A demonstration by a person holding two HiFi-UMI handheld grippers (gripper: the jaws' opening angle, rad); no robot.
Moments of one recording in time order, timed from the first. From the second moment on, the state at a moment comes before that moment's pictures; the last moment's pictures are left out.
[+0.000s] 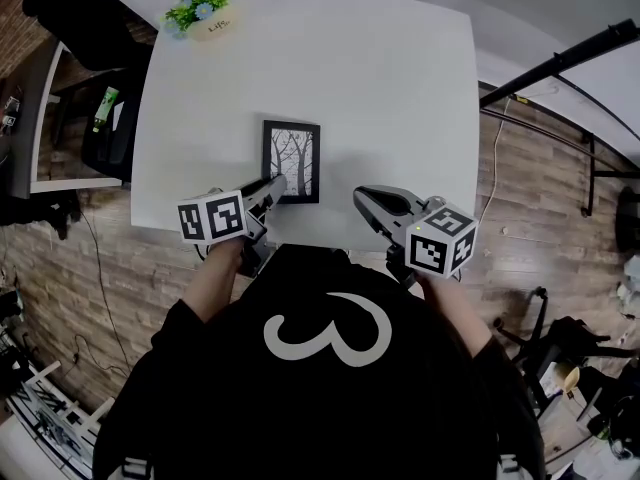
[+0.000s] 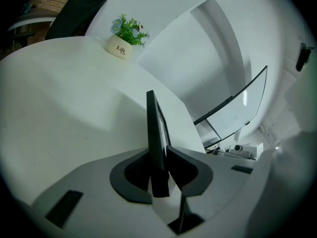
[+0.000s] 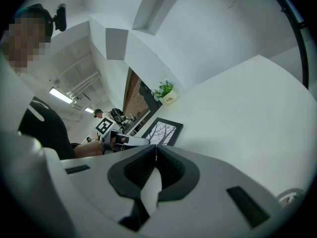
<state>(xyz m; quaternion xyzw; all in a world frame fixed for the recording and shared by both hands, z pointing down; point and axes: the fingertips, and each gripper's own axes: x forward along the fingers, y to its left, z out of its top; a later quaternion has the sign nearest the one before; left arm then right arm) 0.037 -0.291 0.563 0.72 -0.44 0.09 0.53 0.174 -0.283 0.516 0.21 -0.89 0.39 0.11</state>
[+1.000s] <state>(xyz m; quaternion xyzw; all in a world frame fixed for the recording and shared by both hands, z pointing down) 0.025 -0.287 0.583 0.70 -0.49 0.13 0.51 0.172 -0.279 0.524 0.19 -0.89 0.39 0.13</state>
